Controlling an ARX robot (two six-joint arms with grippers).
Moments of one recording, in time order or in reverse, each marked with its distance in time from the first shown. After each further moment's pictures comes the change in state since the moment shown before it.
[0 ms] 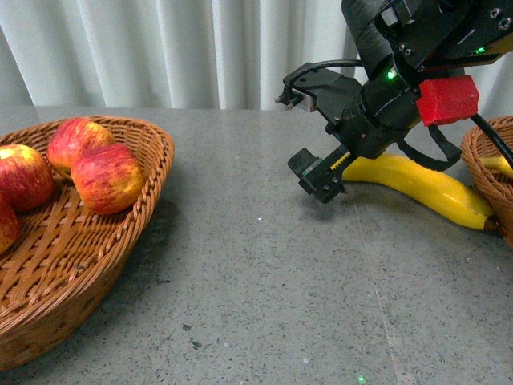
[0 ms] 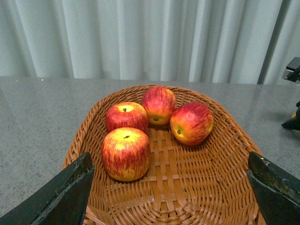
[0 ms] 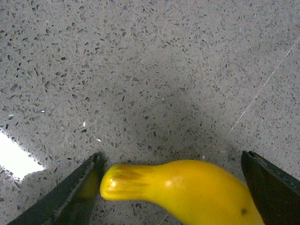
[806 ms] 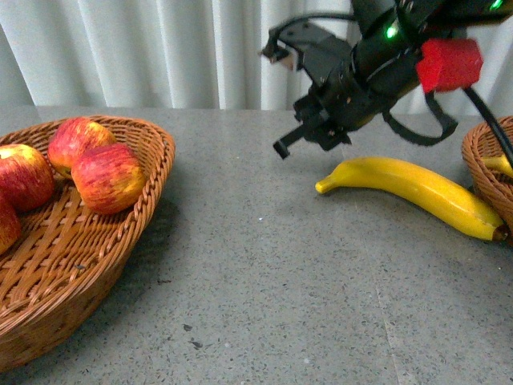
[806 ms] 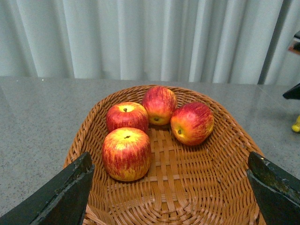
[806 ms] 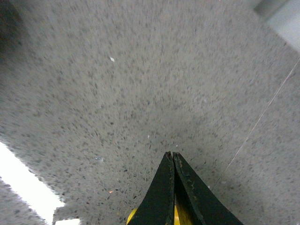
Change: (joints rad) left arm 0.000 0.000 0.000 0.000 0.000 0.000; right arm 0.017 -0.079 -0.014 0.058 -0.074 0.091
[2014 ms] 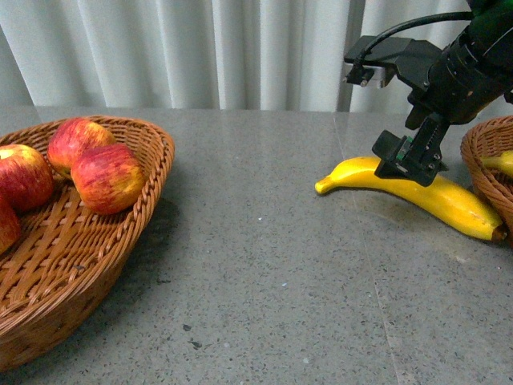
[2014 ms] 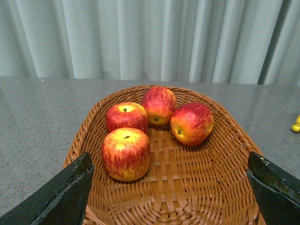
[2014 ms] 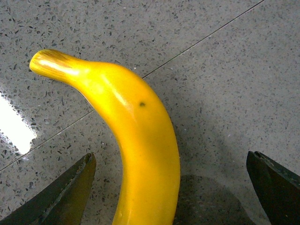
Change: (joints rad) left arm 0.000 0.000 0.000 0.000 0.000 0.000; right arm -0.159 -0.061 0.005 -0.286 -0.004 -0.409
